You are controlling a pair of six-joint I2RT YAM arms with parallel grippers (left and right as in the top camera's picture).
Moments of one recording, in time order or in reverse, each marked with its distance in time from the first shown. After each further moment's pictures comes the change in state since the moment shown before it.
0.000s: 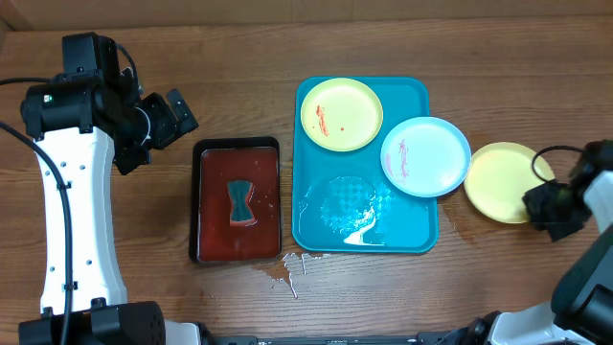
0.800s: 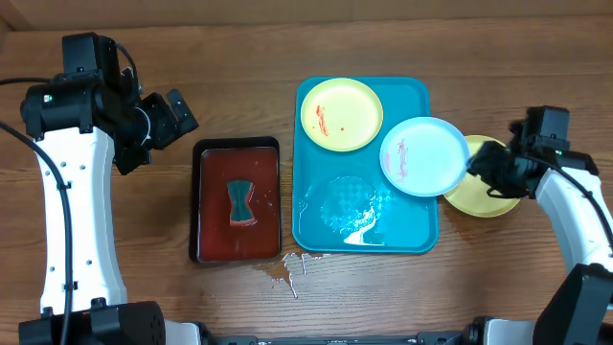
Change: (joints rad) left arm 0.000 0.000 0.000 0.000 0.000 0.000; right arm 0.347 -0.185 -0.005 0.166 -0.185 -0.261
